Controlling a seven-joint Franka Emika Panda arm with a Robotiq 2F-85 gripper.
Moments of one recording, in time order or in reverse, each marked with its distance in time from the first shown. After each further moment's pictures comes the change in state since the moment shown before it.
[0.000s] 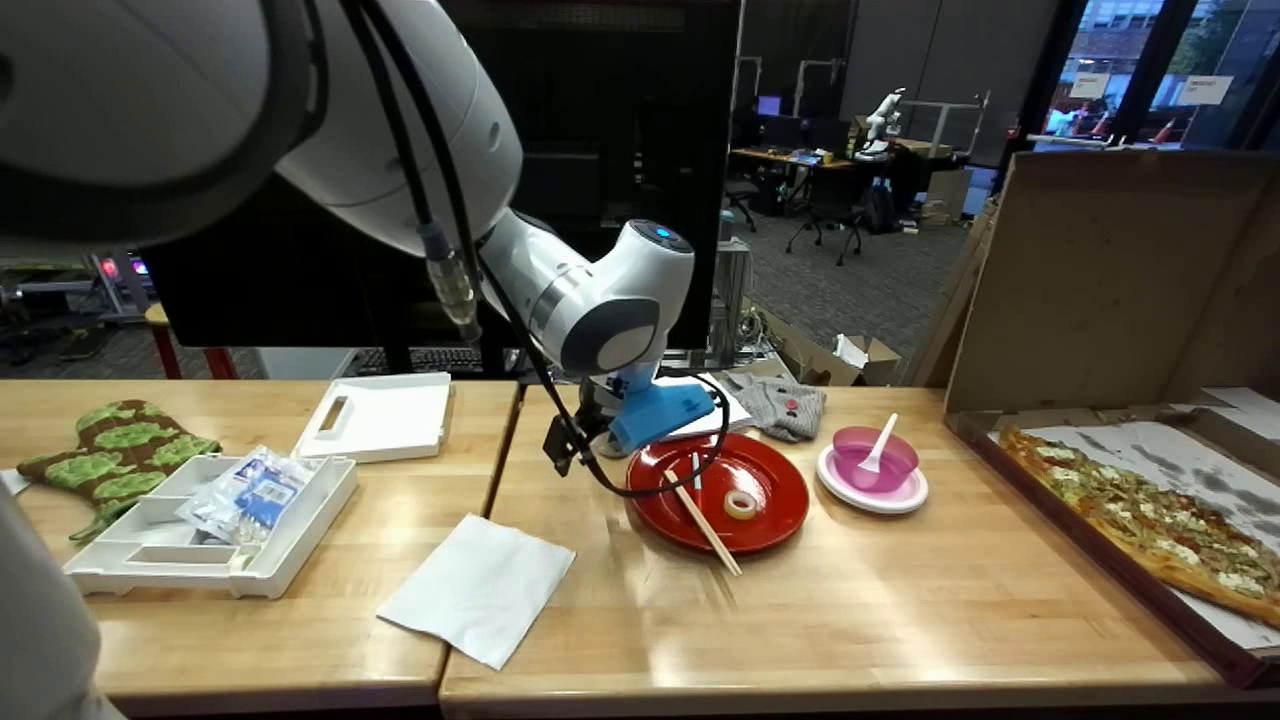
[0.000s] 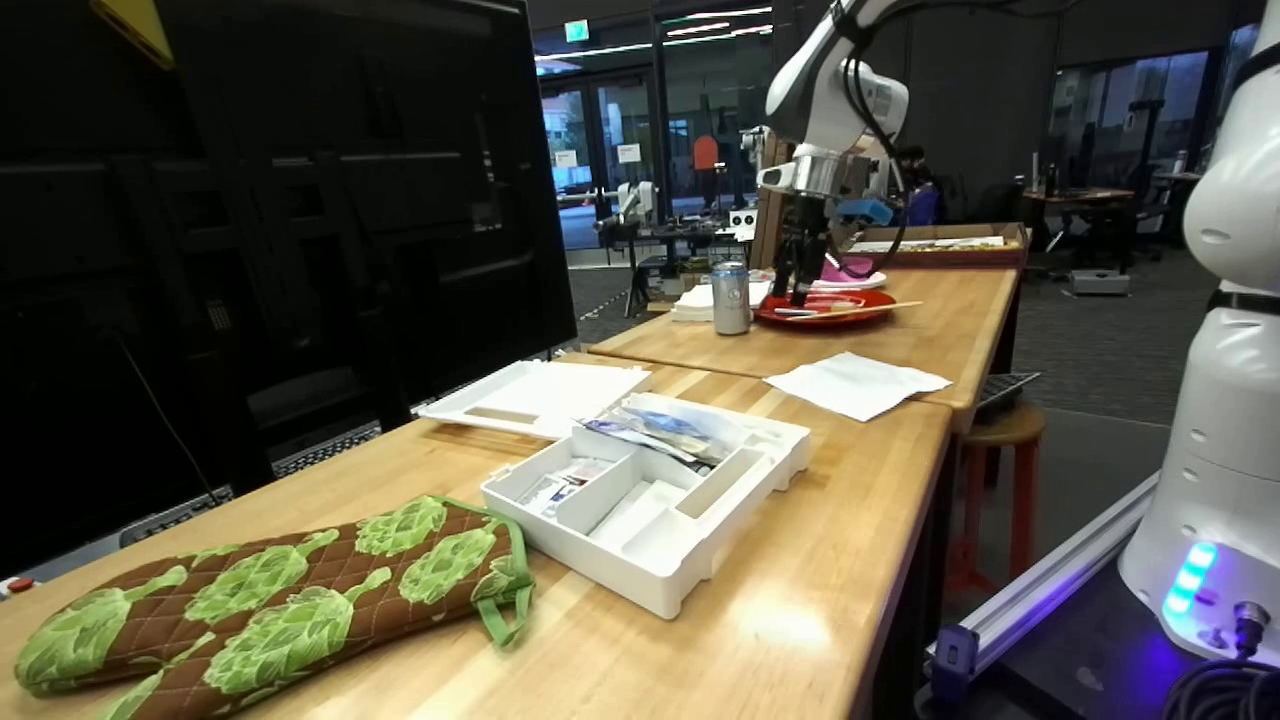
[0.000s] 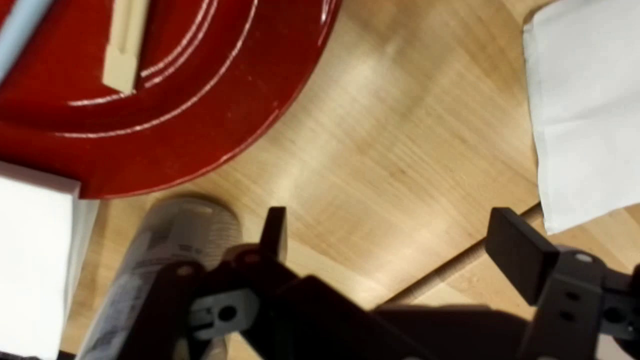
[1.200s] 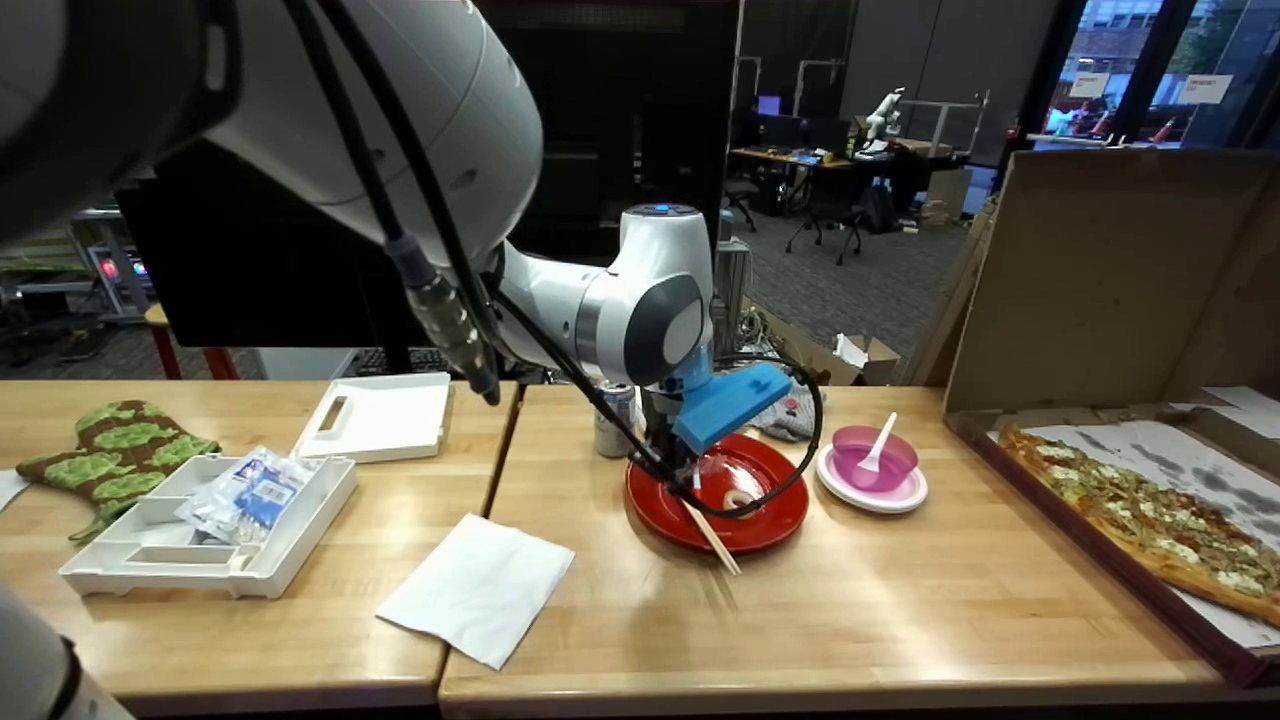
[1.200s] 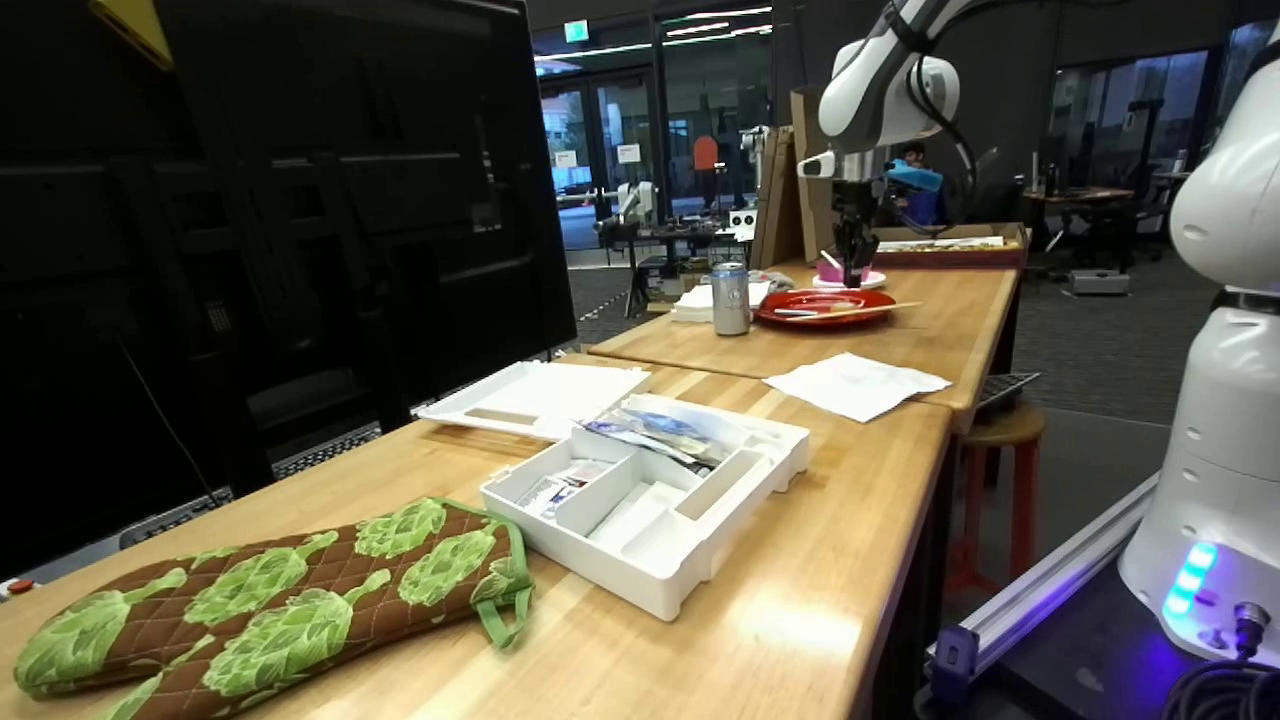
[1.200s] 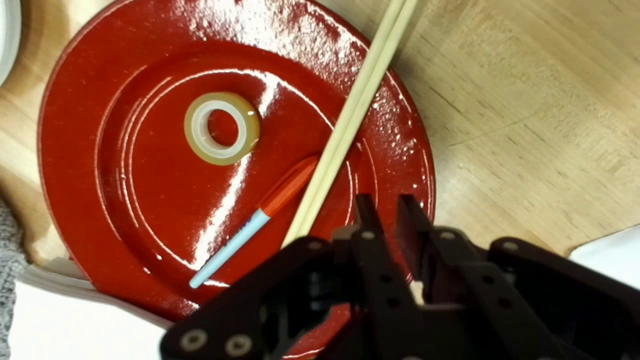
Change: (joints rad) arm -0.077 -0.078 -0.067 -0.055 -0.533 0.095 0.285
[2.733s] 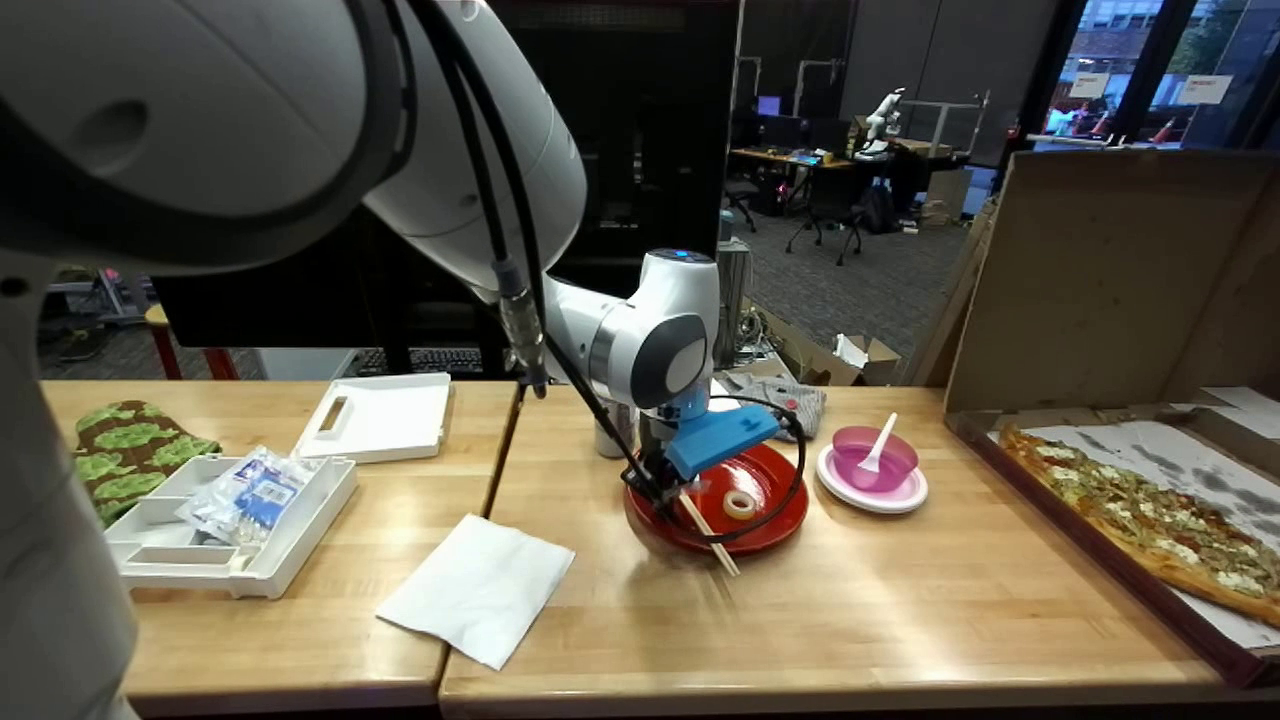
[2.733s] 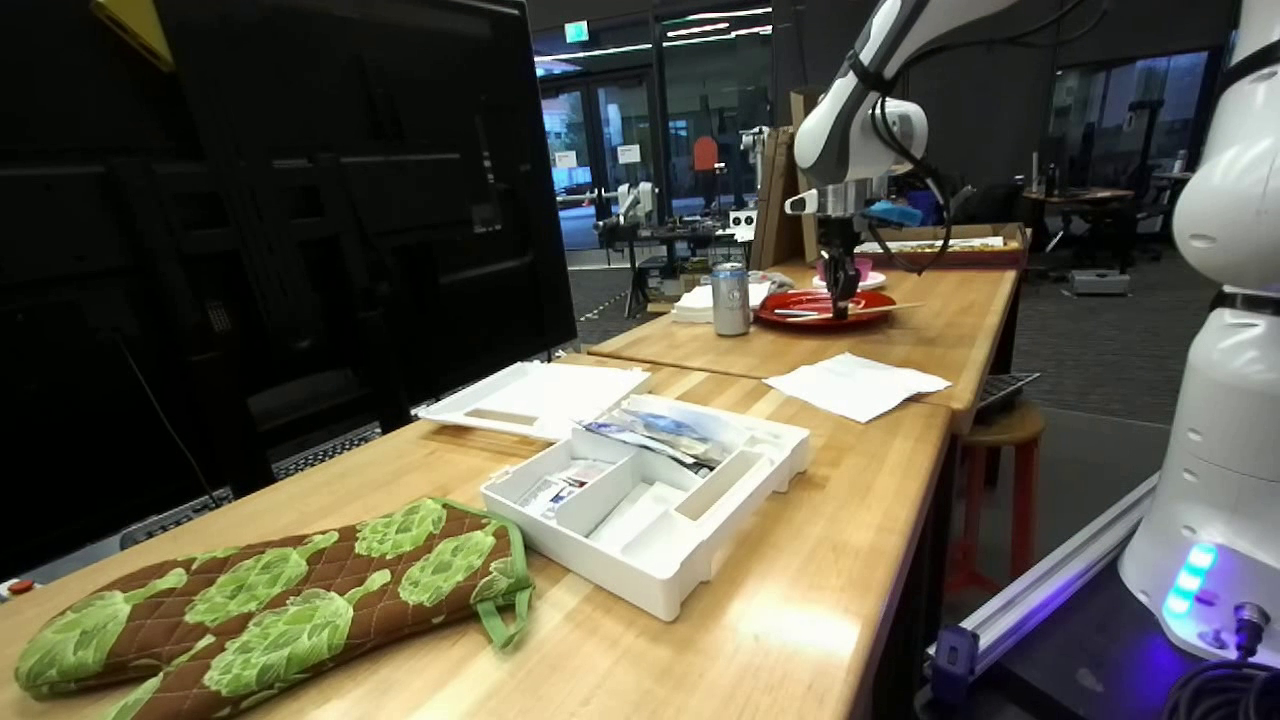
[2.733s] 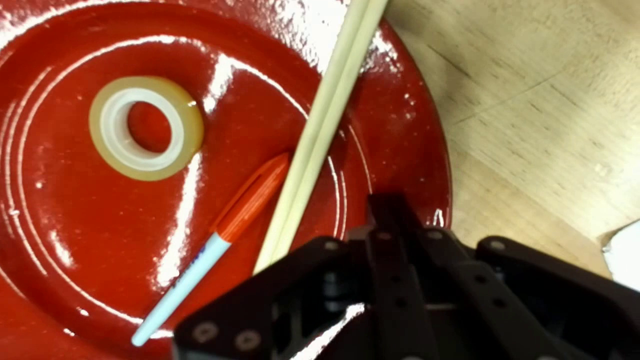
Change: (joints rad) arm 0.021 0.167 -0.001 0.081 0.125 -0.031 -0.001
